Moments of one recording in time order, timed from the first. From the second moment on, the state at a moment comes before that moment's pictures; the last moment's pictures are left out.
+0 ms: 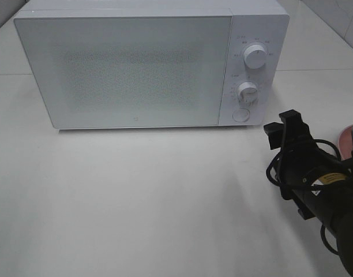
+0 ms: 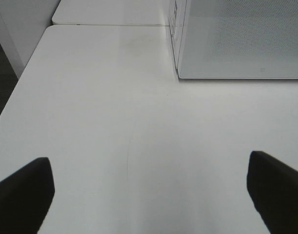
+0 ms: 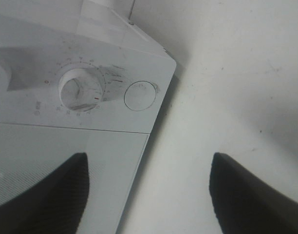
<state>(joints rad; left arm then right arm) 0.00 0.00 -0.50 -0.05 1.04 0.01 0.72 1.80 -0.24 0.69 -1.20 1.21</state>
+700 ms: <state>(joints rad) 0.00 0.00 -0.50 -0.05 1.04 0.01 0.72 1.80 -0.25 0.65 -1.20 1.45</state>
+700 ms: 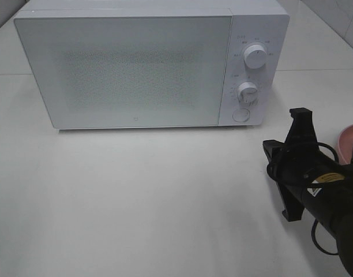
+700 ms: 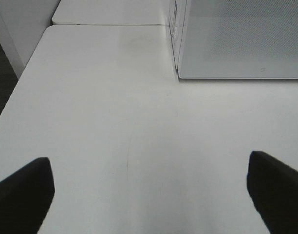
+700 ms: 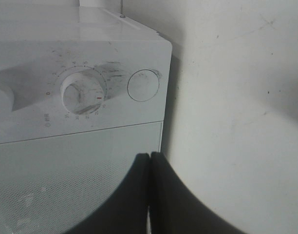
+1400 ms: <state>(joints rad) 0.00 0.00 -0.50 -0.05 1.04 0.01 0.53 1.80 -0.41 0.44 -1.04 1.47</state>
